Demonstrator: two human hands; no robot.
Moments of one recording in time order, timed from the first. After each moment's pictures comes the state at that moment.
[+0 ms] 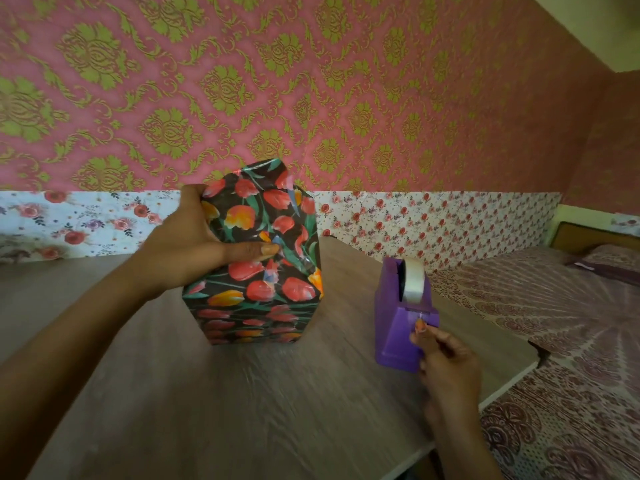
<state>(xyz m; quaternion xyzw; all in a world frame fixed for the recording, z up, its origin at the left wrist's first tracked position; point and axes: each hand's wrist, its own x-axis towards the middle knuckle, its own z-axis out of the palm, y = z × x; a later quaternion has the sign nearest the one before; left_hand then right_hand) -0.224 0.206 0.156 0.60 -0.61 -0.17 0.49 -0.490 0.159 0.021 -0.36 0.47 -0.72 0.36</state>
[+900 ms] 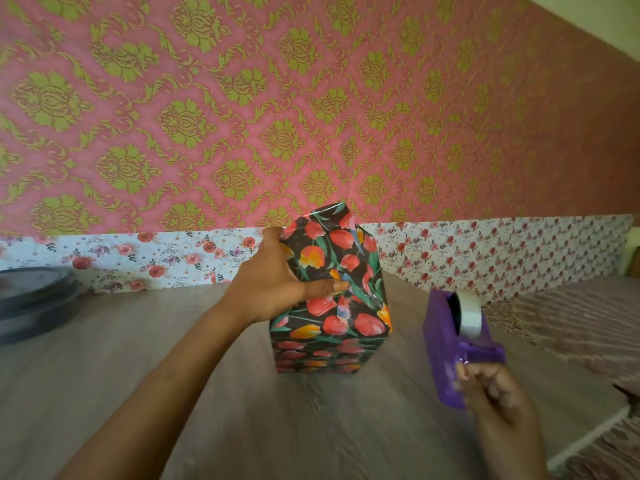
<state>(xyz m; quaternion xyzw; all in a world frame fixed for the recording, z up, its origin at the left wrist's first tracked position) -0.213 0.202 0.151 0.59 -0.65 -0.13 0.46 -0.466 0.188 0.019 -0.53 0.40 -0.69 0.28</state>
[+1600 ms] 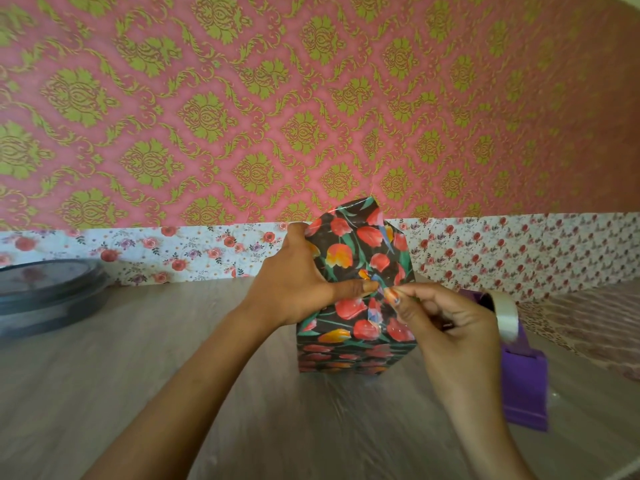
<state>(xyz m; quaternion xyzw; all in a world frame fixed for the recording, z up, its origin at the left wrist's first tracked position) -0.213 0.200 0.148 0.61 -0.66 -0.06 0.44 -0.383 0.203 0.104 -0.66 0.26 -0.68 0.21</state>
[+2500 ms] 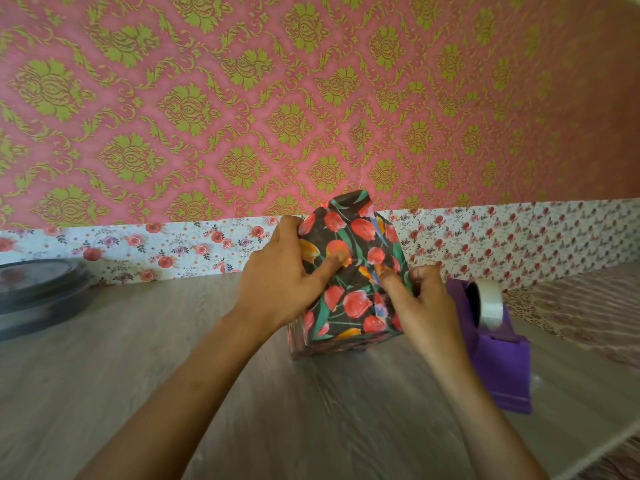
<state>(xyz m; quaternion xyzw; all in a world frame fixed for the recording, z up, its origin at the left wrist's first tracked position) -0.219 0.194 0.135 0.61 -0.64 0.10 0.45 -0.387 0.159 0.101 -0.64 0.48 -0.55 0.25</state>
